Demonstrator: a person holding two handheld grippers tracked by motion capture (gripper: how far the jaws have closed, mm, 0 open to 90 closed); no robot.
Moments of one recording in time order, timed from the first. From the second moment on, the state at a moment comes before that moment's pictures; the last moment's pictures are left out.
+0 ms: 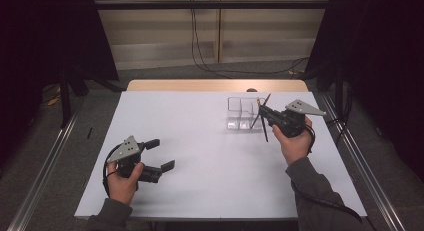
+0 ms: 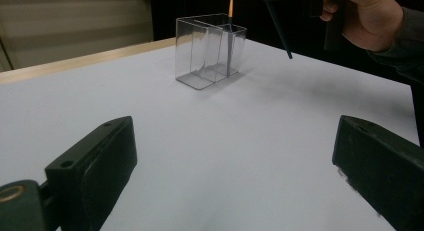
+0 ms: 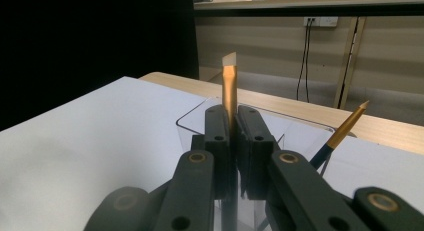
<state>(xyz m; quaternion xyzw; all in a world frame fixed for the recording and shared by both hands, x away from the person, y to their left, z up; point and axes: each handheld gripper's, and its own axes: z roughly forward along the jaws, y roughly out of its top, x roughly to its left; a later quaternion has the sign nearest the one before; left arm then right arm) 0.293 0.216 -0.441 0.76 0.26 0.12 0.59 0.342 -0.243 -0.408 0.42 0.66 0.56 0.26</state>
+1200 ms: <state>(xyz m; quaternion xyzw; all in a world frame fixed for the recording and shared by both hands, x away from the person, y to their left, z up) 0.295 0.218 -0.442 0.76 0.26 0.11 0.59 0.348 -0.249 -0.395 0.41 0.61 0.62 0.28</state>
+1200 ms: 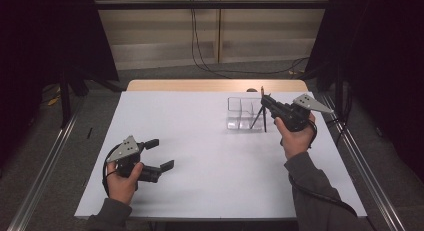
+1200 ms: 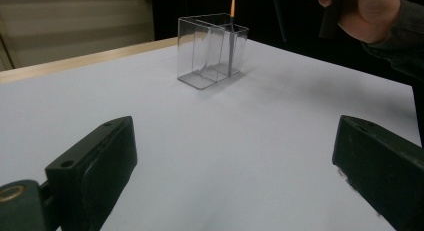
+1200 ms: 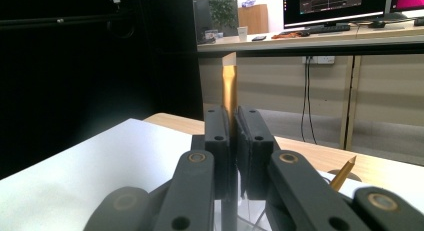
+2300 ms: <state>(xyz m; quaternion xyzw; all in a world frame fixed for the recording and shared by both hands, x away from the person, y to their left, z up) 0.297 0.219 -0.444 0.76 0.26 0.11 0.59 0.367 -0.253 -0.383 0.40 0.61 0.62 0.29</state>
